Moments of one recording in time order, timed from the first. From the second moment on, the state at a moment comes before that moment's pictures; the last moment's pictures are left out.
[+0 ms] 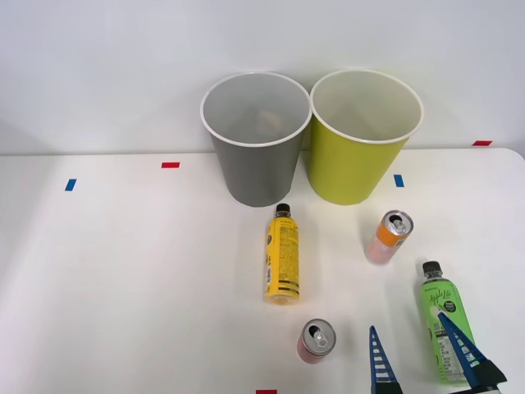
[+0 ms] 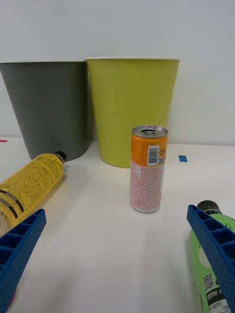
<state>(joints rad) 0.84 -0.30 0.31 -1.90 -0.03 -0.66 1.54</state>
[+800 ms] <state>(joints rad) 0.84 -0.30 0.31 -1.90 -0.03 -0.66 1.54</state>
